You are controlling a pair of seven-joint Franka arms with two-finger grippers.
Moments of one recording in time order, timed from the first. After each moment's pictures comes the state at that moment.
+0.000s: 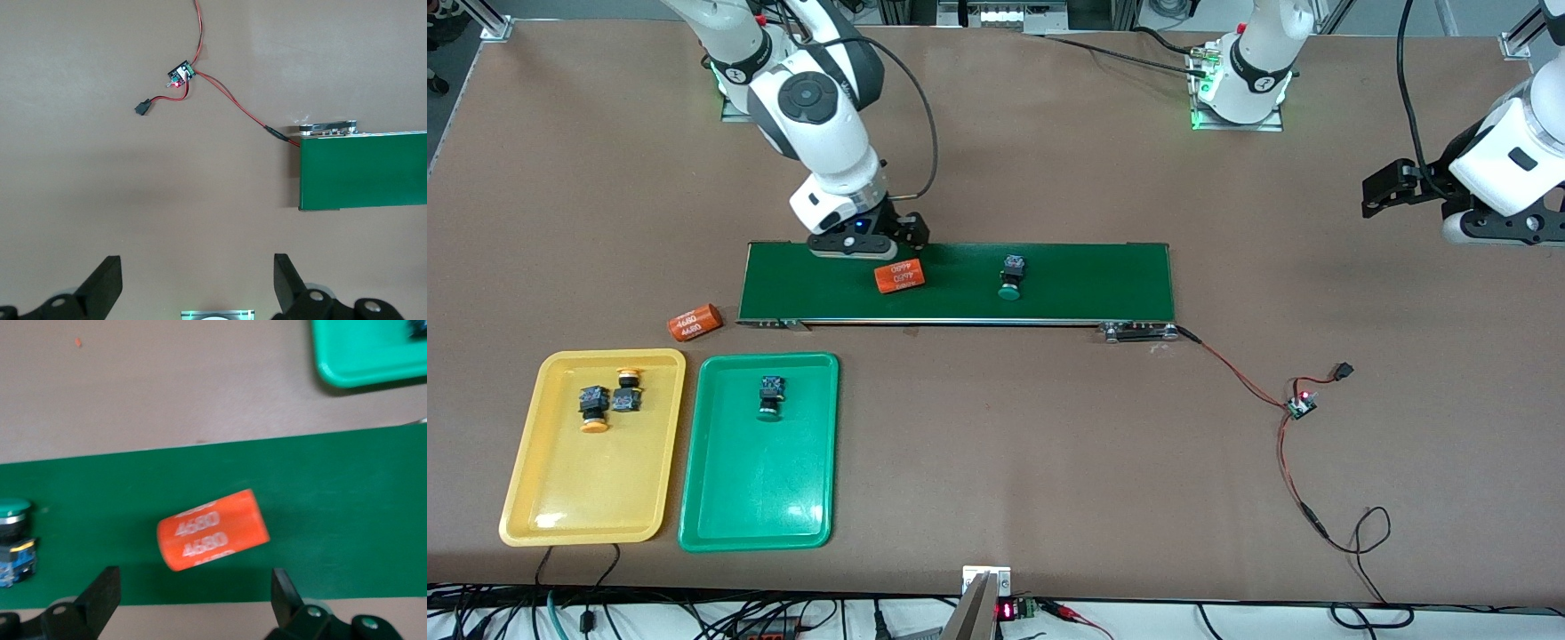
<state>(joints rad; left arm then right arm) -0.05 0.02 -0.01 -1.57 0.02 1.47 -0.03 0.09 0.21 0.58 -2.18 -0.16 2.48 0.85</state>
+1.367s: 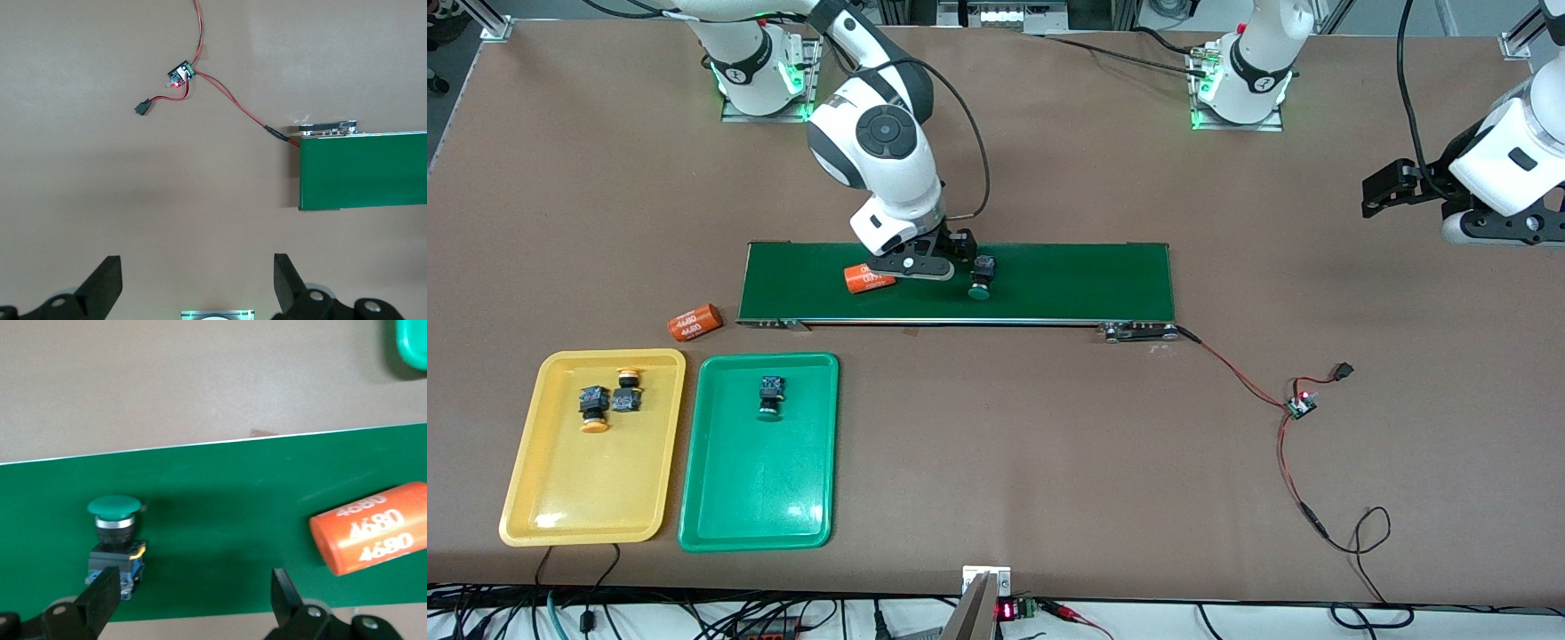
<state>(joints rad) -0.05 0.02 -0.01 -1.57 0.02 1.47 -0.03 0.28 0.43 0.49 -1.90 -0.26 2.31 1.00</state>
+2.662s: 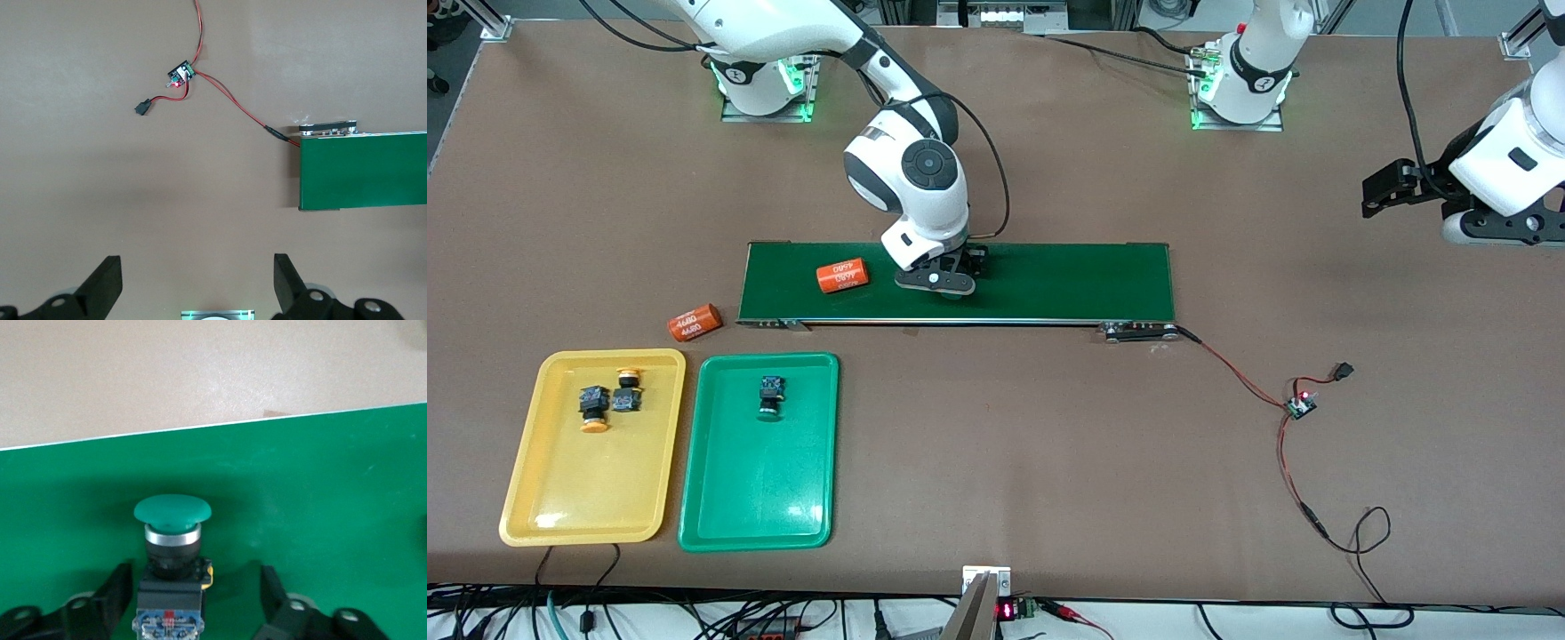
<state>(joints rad) -0.05 0.02 -0.01 -1.57 0.02 1.47 -0.03 0.41 0.56 0.39 -1.83 -0.32 2.31 1.07</state>
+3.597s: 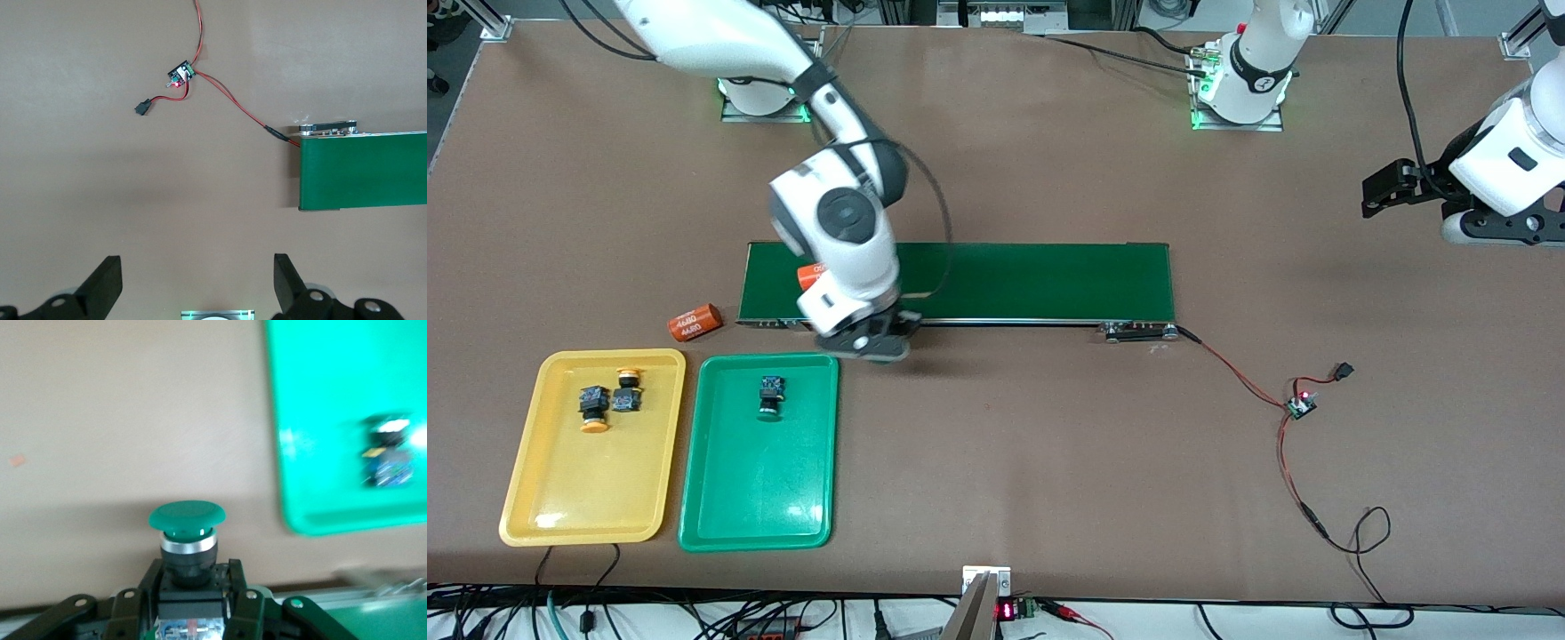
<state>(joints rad) -0.05 0.02 -0.01 -1.57 0.02 1.47 -0.03 0.32 0.56 0.19 -1.65 -0.33 2.23 0.72</state>
